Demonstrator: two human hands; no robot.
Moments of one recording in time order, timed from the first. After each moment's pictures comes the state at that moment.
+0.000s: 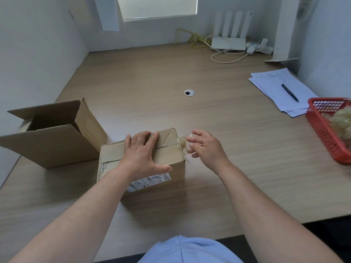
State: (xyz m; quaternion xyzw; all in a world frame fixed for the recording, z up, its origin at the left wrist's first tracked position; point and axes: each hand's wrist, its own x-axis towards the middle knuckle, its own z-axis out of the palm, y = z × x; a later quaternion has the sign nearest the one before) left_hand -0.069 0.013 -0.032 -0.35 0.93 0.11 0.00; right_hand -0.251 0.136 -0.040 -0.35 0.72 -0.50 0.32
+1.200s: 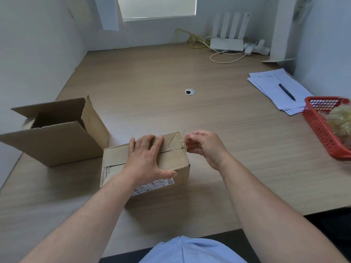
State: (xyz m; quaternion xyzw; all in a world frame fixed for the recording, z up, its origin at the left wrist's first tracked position) left_hand -0.052 0.025 -0.037 -0.33 0.94 0.09 -0.01; right_hand -0.230 0.126 -0.017 -0.20 0.64 -0.59 0.45
